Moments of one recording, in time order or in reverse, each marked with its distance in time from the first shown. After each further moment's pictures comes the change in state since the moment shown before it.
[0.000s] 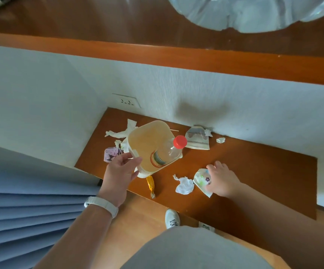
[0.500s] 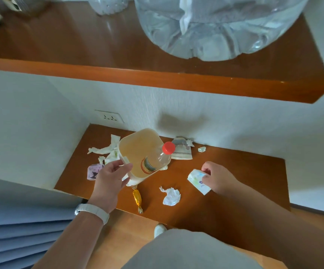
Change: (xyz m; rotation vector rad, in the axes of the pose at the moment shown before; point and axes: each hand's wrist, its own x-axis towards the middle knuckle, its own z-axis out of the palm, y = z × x) left_hand 0.008 0.014 0.013 -0.009 -0.072 0.019; right_hand -0.036 0.015 -0.053 0.414 0.133 0.115
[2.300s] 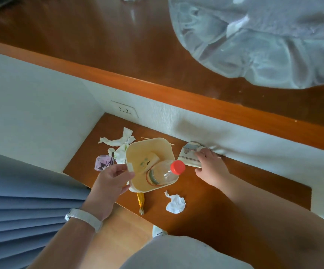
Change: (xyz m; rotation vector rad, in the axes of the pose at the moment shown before) left_hand 0.009 -0.007 -0.011 0.057 0.051 -0.071; right_hand 0.111 -0.015 0.016 -0.479 0.118 -0.345
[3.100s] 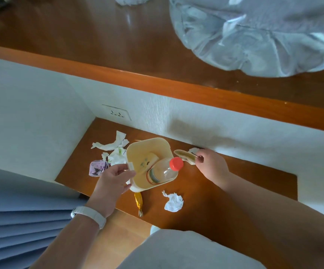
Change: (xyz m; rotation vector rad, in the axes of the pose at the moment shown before) left_hand 0.008 0.004 0.005 0.002 -0.048 -0.016; right_hand -0.020 -0.012 -0.022 0.224 0.225 0.211
